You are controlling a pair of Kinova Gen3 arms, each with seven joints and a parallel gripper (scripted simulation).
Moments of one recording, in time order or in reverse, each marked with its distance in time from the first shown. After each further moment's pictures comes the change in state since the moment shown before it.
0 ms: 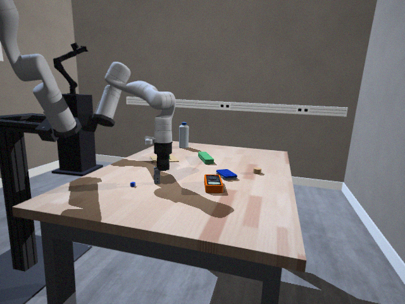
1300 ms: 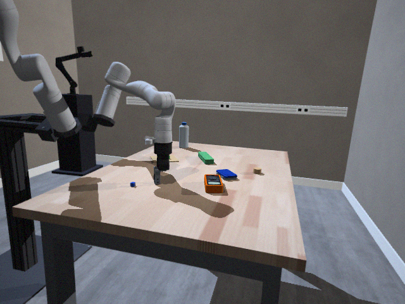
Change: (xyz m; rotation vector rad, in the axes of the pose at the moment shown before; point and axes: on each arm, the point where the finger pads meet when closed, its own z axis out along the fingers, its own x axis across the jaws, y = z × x) left arm 0.000 0.000 0.000 0.000 0.000 0.000; right arm 0.000 0.000 0.000 0.000 0.000 0.000
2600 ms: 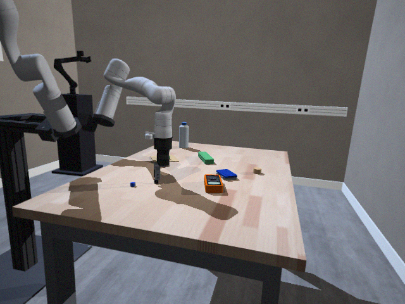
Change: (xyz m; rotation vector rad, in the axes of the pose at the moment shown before) left arm 0.000 0.000 -0.020 0.000 0.000 0.000; right arm 0.000 0.000 0.000 0.000 0.000 0.000
